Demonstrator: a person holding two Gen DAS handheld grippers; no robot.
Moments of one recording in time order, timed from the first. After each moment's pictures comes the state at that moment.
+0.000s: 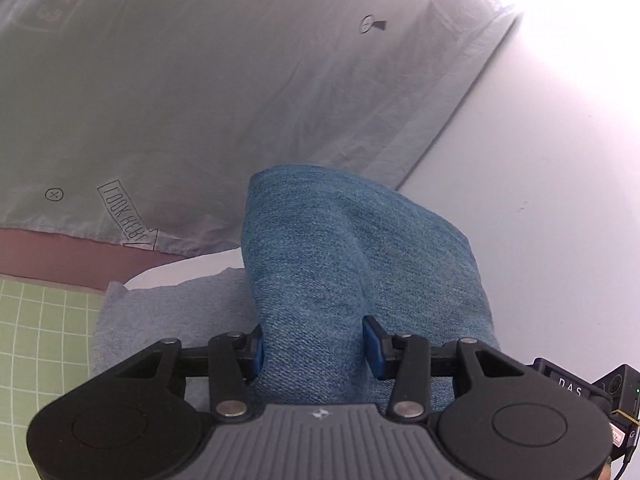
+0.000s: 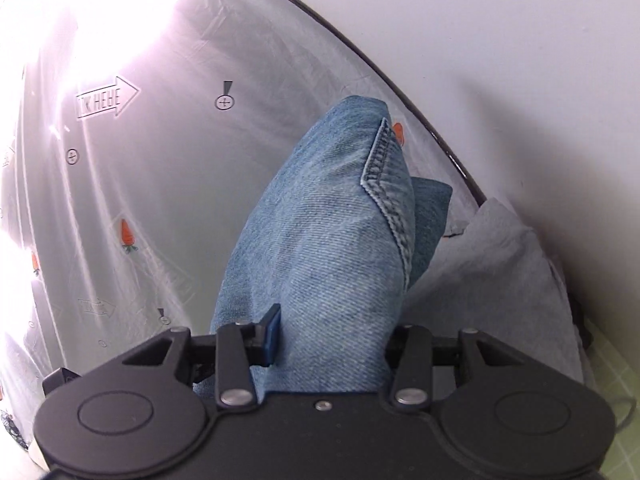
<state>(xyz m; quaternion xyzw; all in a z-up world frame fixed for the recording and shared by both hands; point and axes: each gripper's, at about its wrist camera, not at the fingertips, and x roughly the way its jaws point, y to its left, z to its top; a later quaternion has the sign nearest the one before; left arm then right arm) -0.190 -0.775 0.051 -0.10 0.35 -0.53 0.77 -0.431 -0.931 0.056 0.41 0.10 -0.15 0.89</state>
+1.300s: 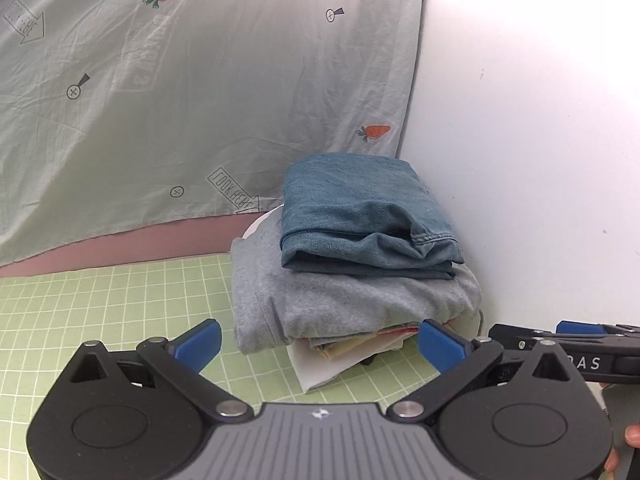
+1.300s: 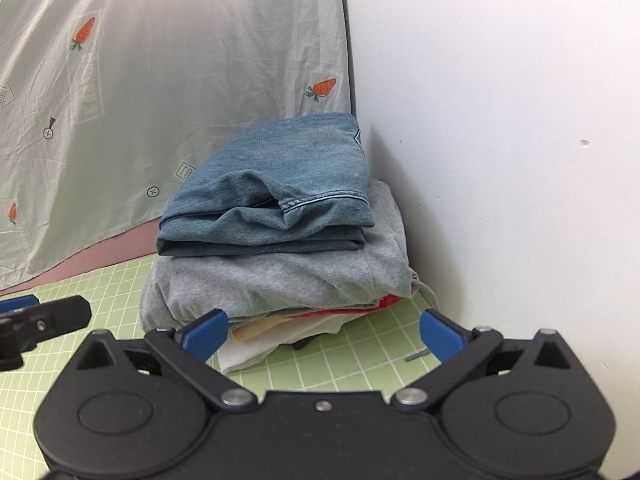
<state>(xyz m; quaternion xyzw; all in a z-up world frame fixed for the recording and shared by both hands) -0.363 -0.598 0.029 0.07 0.25 -0.45 0.85 -0.514 -0.765 0.017 0.16 0.25 -0.35 0.89</state>
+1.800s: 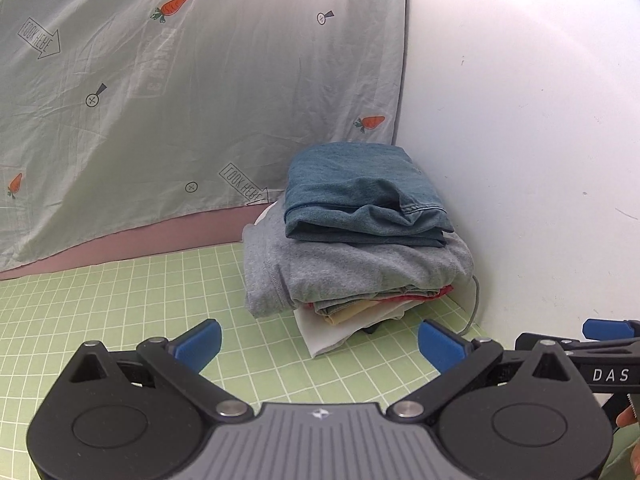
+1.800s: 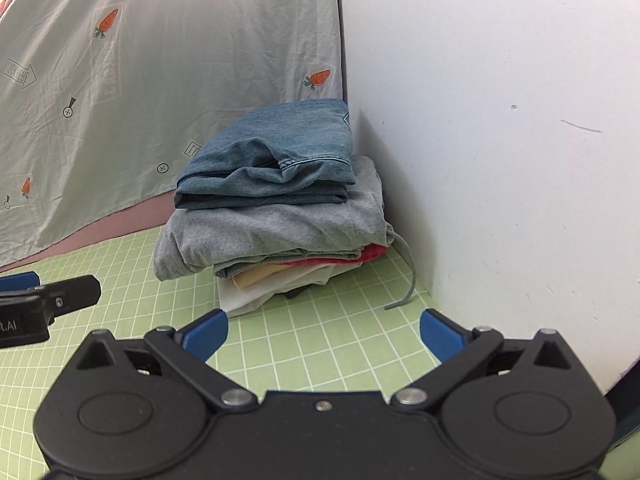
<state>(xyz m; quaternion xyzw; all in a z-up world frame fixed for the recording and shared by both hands) -0.408 -0.564 0.021 0.09 0.24 -0.44 0.86 -0.574 -0.719 0.015 0.15 0.26 -0.35 0.89</state>
